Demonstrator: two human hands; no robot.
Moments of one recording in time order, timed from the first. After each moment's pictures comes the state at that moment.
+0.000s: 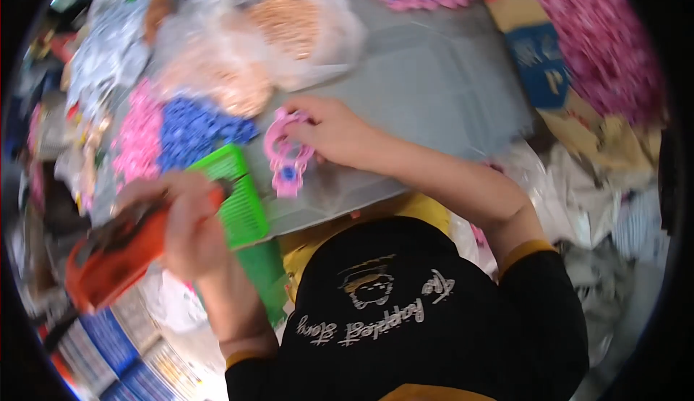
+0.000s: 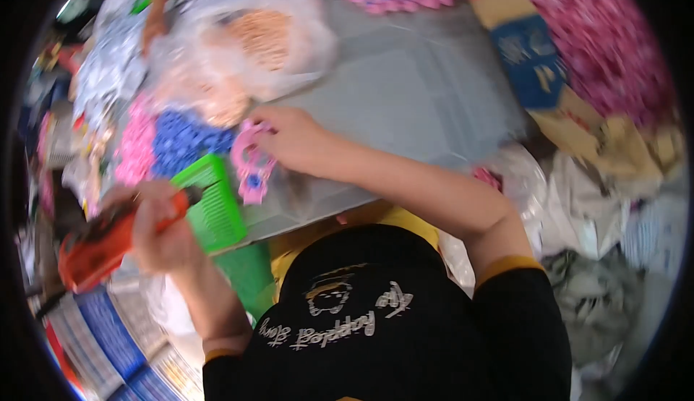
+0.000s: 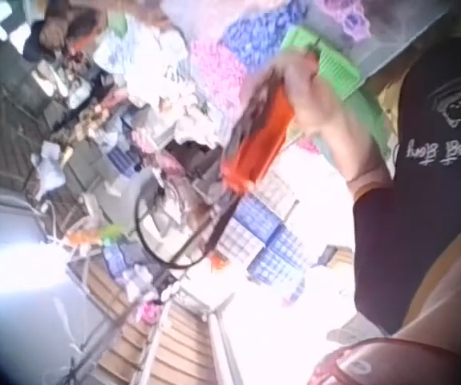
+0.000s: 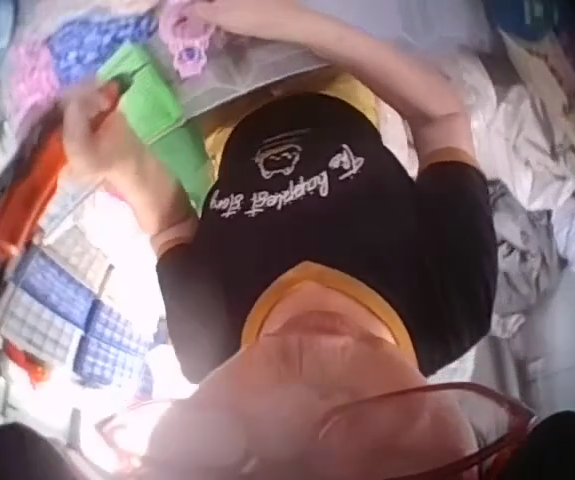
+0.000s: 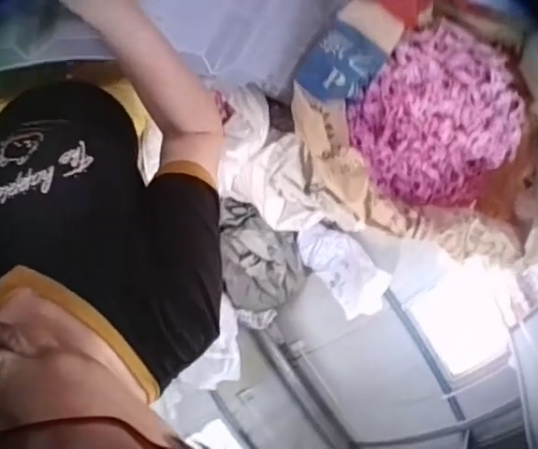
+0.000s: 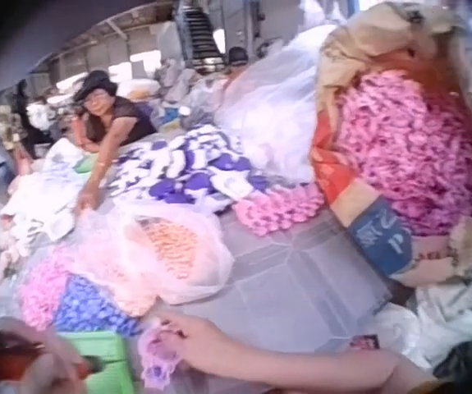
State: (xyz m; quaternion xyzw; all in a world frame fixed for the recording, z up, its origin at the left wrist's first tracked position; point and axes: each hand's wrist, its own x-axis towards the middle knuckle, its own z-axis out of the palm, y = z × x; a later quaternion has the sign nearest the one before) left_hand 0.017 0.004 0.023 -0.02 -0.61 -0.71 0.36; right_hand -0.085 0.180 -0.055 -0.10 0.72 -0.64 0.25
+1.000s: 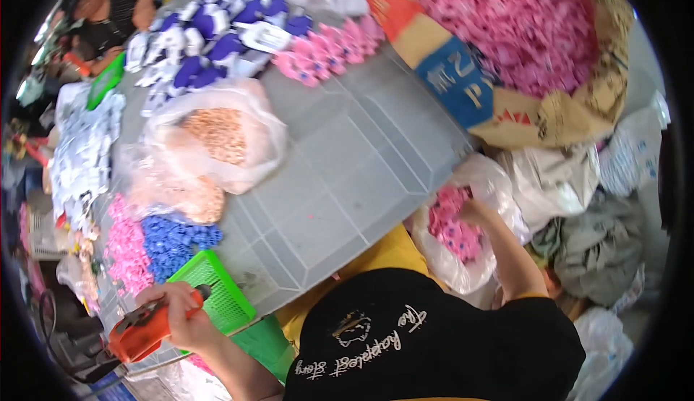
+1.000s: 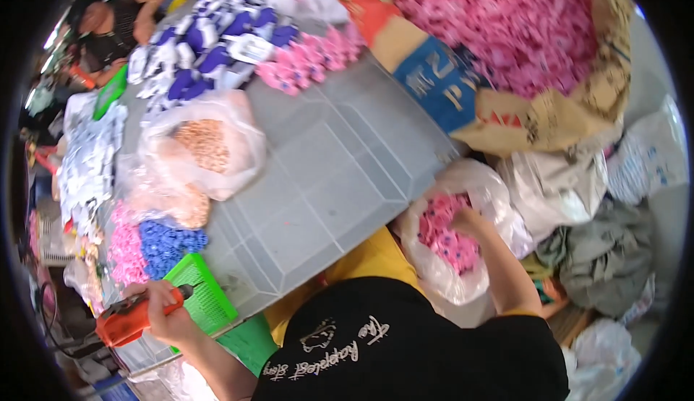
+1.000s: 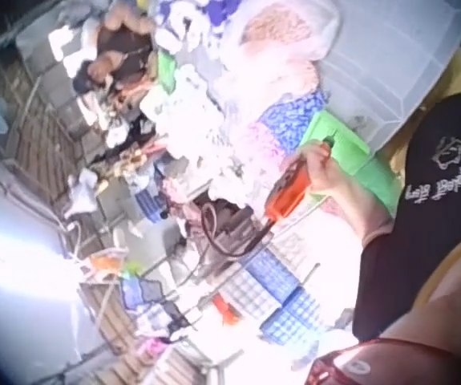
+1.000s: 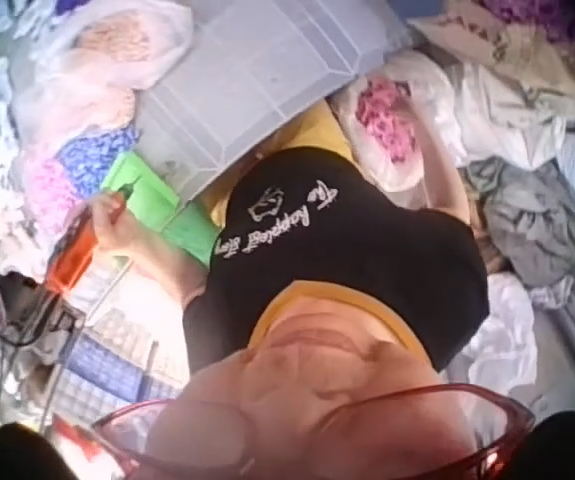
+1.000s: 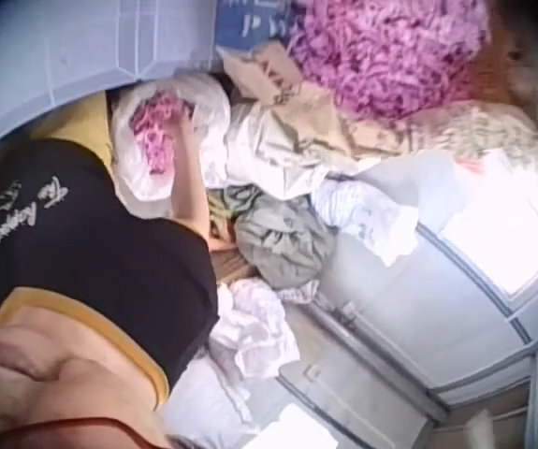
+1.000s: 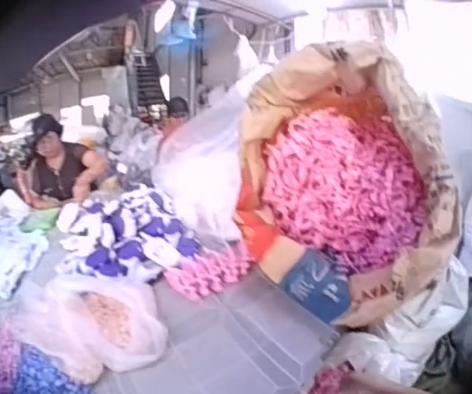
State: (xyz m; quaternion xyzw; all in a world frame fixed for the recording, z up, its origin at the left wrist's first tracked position) left_hand 0.017 -0.018 -0.002 0.02 -0.63 -0.68 0.37; right_hand 0.034 0.573 -0.241 0.19 0.85 -0.12 0.47
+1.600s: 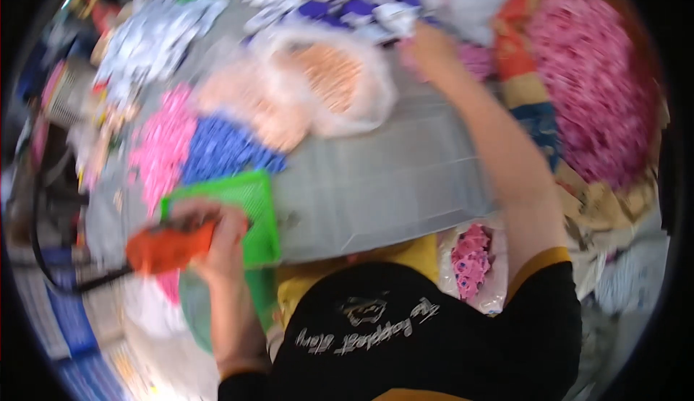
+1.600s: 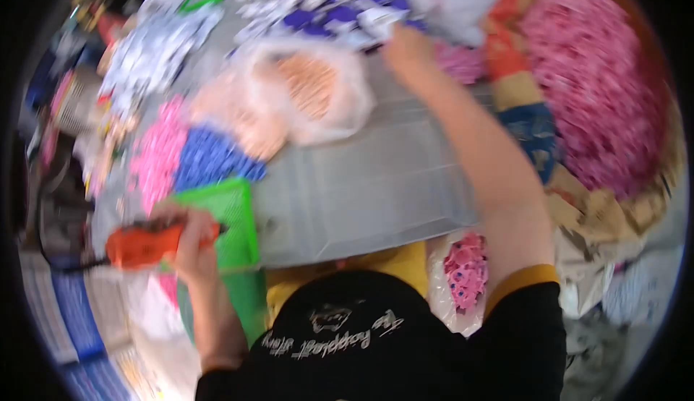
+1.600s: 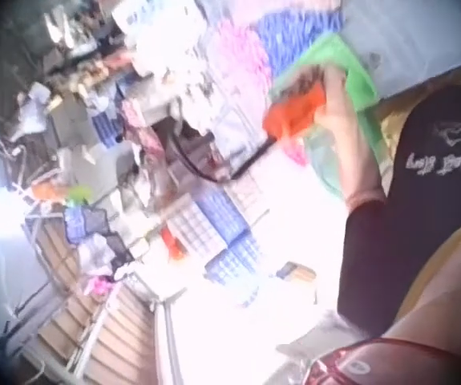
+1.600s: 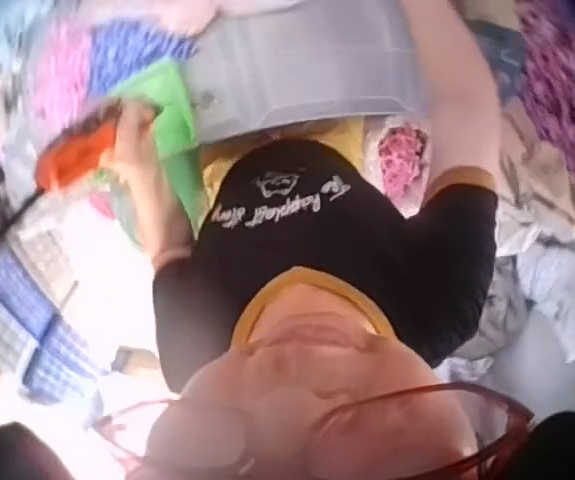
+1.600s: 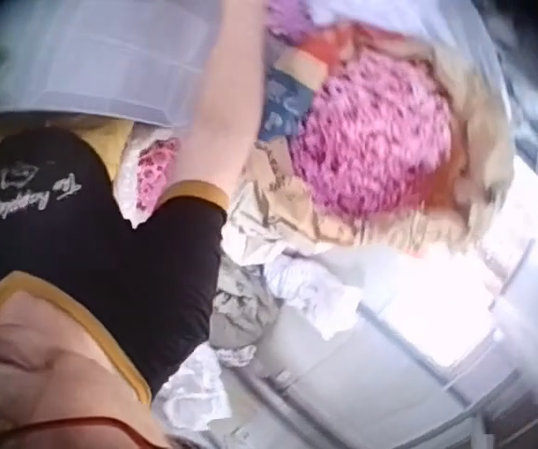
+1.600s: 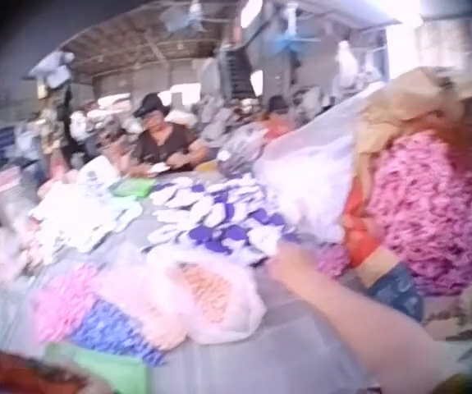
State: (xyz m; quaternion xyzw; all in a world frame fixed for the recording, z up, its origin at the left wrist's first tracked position) left_hand 0.039 -0.016 0.004 0.11 -0.62 -0.67 0.39; right_hand -0.337 0.266 -0.052 -0.17 0.95 -0.14 -0.20
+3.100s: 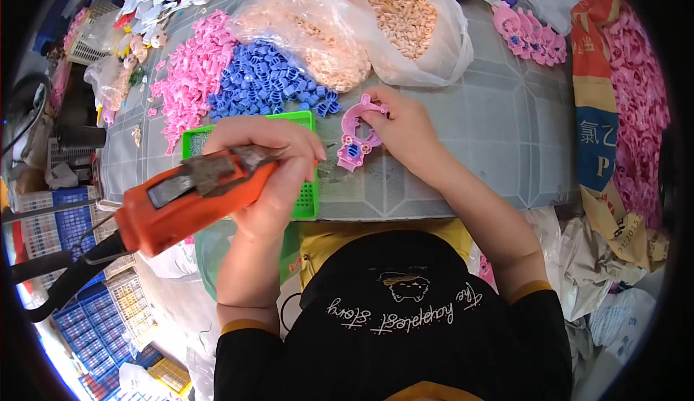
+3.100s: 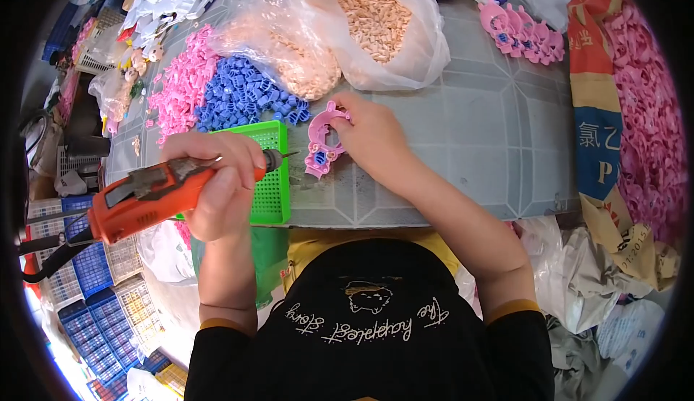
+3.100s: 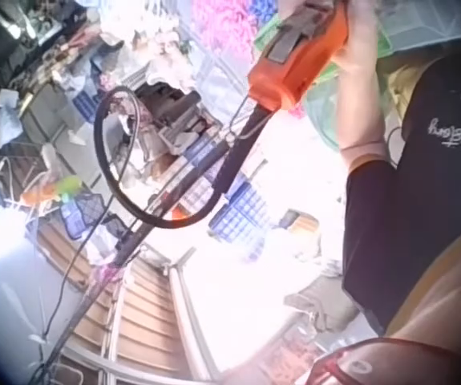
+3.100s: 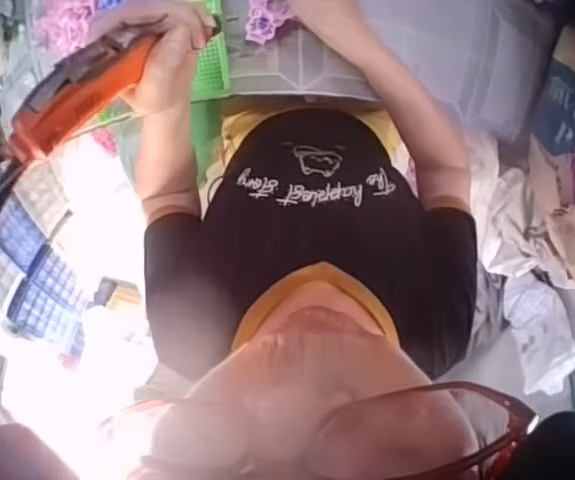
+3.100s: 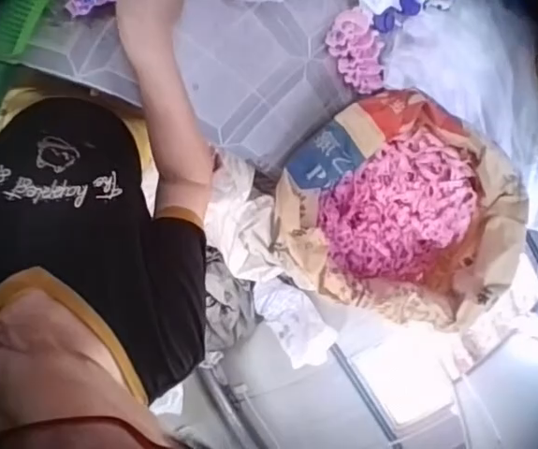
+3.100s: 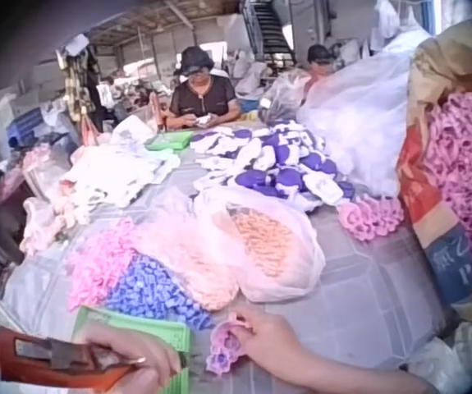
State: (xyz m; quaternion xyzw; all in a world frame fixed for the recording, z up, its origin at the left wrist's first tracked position) left_hand 0.017 -0.020 0.011 -0.08 -0.63 -0.70 0.31; right_hand -0.092 0.129 -0.089 -0.21 0.81 -0.53 0.15
